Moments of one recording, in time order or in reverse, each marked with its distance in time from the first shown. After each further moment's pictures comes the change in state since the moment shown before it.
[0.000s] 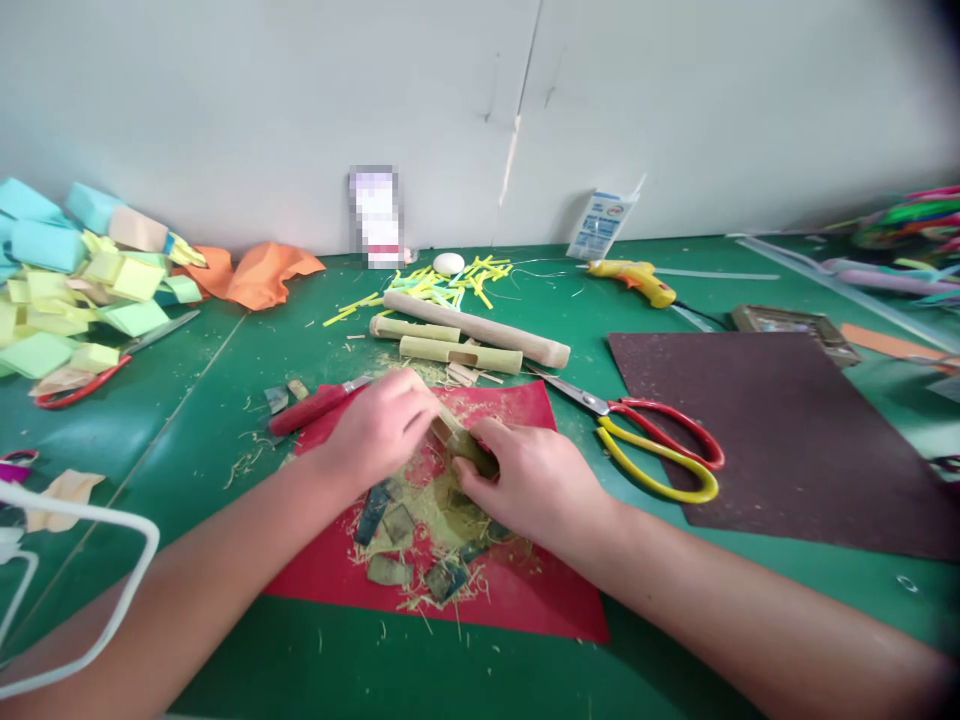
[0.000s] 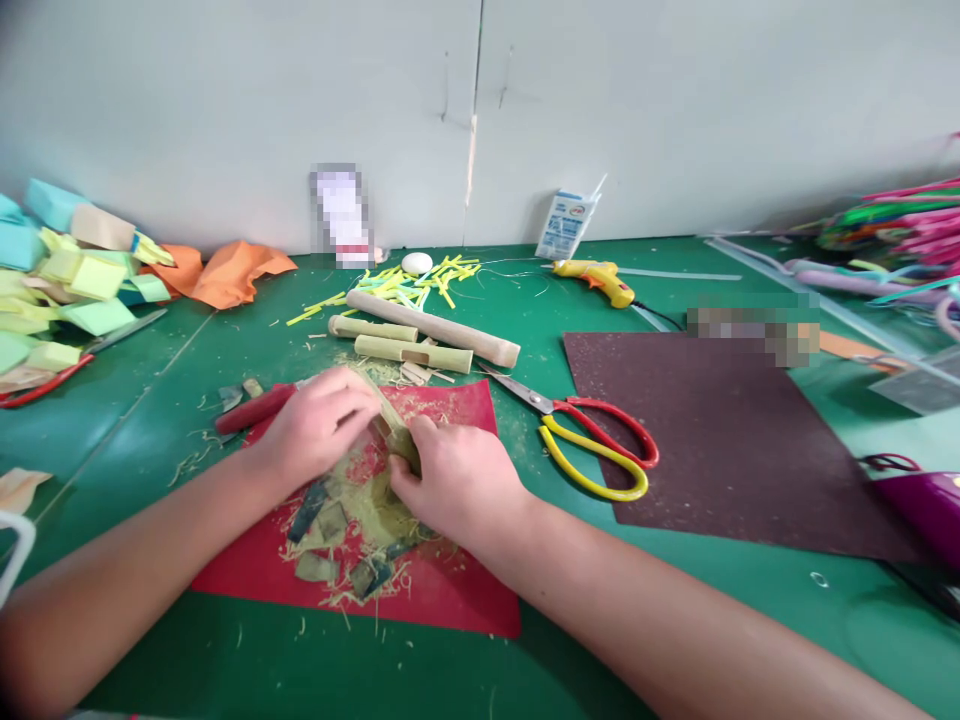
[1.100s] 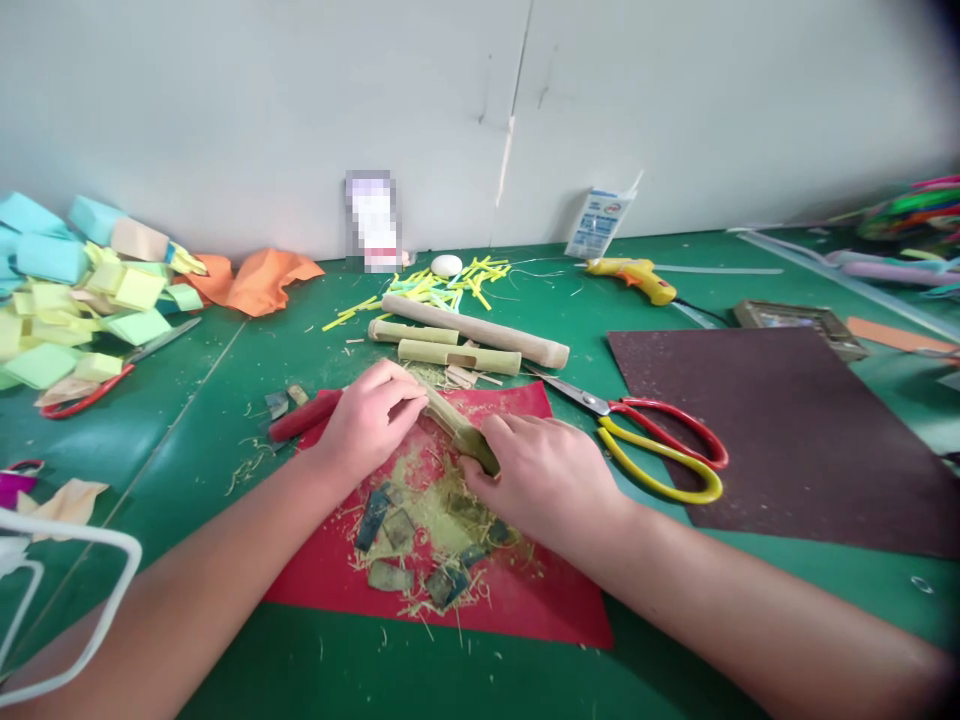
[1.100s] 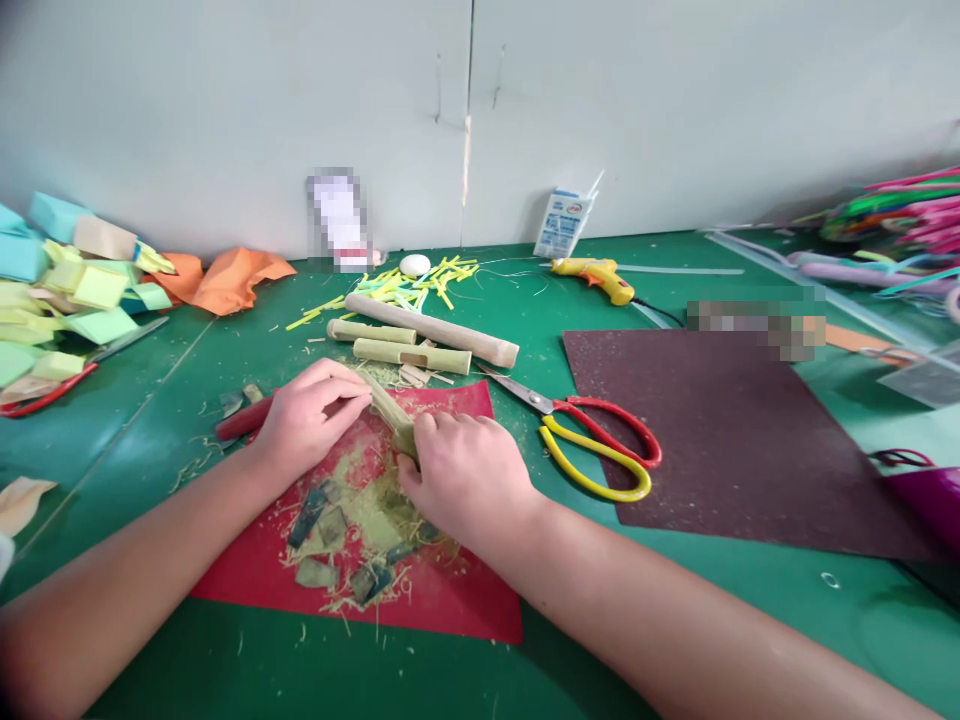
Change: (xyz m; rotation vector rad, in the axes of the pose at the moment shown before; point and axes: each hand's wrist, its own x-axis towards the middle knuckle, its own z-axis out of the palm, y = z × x) left_hand 0.003 -0.026 -0.004 0.029 0.167 -0.087; right_hand -0.002 0.004 -0.006 -0.198 0.144 -0.098
